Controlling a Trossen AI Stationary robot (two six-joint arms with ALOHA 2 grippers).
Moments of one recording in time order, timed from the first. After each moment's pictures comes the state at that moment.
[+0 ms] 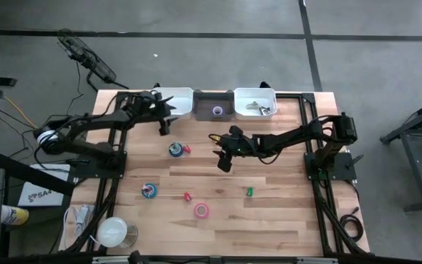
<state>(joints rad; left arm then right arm) 0.76 1.25 0.48 0.24 0.21 0.57 -0.04 1.74 0.88 0.24 0.21 0.18</state>
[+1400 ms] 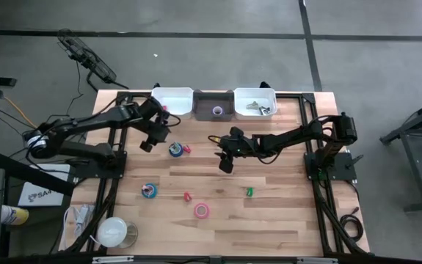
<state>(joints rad) 0.55 1.13 0.70 -0.61 0.24 1.04 -0.04 1.74 0.88 0.19 0.19 0.18</state>
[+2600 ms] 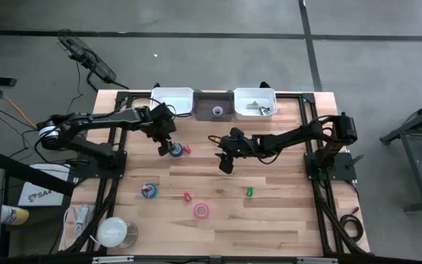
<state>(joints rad) 0.49 1.29 0.70 -0.53 0.28 0.01 -0.04 1.74 0.88 0.18 0.17 0.21</state>
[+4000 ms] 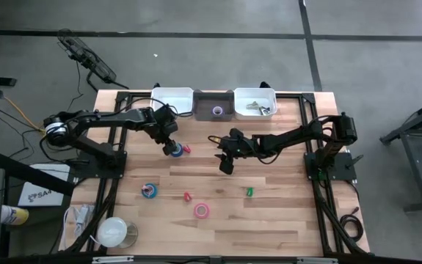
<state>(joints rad) 0.49 1.37 0.70 -0.49 0.32 -0.18 -0.04 1.74 0.88 0.18 0.15 0.20</state>
